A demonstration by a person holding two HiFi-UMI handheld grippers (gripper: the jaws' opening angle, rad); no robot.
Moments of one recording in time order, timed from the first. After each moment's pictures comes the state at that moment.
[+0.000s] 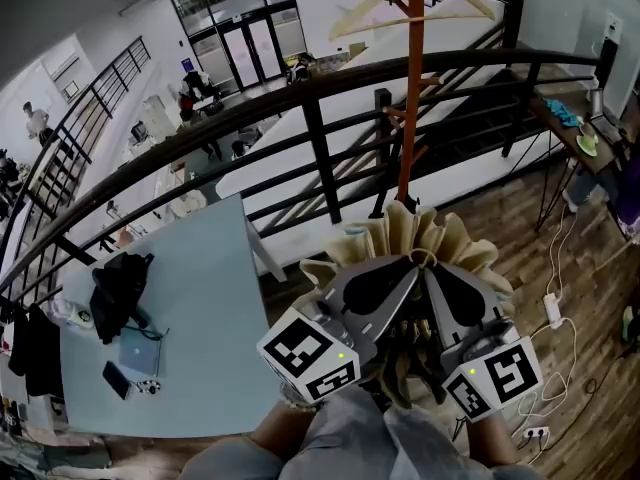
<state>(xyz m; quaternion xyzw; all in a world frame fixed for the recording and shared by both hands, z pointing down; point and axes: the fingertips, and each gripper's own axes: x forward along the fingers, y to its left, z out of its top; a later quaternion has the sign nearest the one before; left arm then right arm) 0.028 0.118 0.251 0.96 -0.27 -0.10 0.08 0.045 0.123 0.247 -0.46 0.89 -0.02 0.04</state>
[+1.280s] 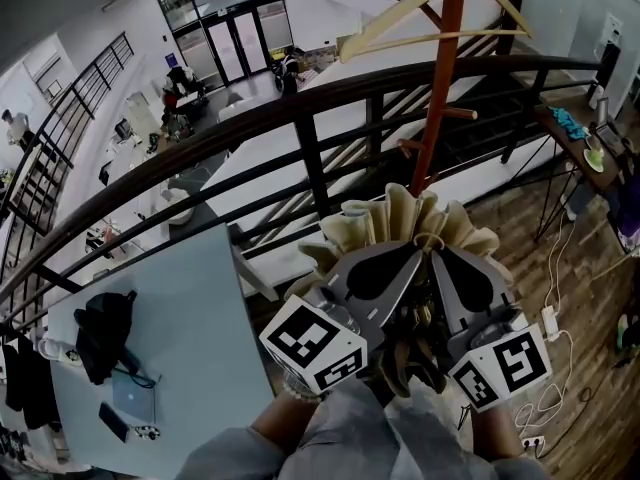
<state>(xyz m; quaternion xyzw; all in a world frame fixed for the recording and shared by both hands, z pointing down) 0.005 -0.048 0.252 0.96 -0.27 -0.11 0.07 0.025 -0.040 0.244 -0.48 0.88 0.00 0.02</state>
